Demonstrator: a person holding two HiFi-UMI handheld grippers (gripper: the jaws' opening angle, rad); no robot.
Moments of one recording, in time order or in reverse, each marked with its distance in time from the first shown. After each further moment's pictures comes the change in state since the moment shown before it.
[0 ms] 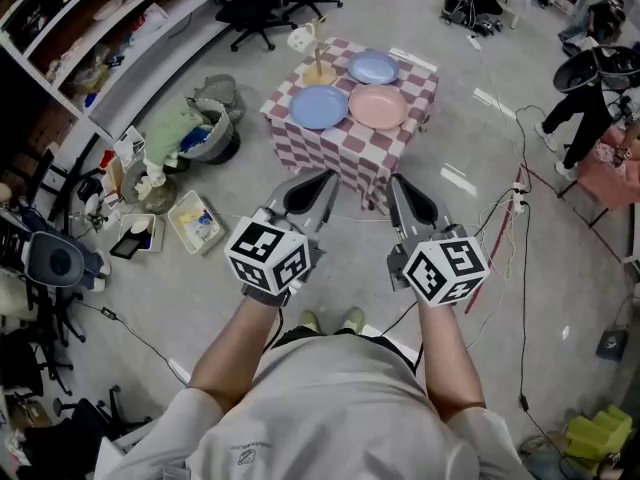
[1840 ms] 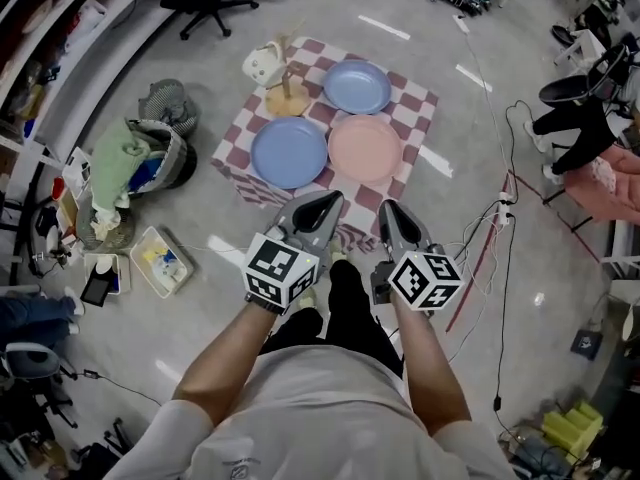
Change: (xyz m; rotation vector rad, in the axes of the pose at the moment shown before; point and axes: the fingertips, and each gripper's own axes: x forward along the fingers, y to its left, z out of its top) left arm 0.263 0.217 -0.073 -0.051 0.139 -0.108; right arm 0.264 -0.225 -0.104 0.223 0.211 -0.280
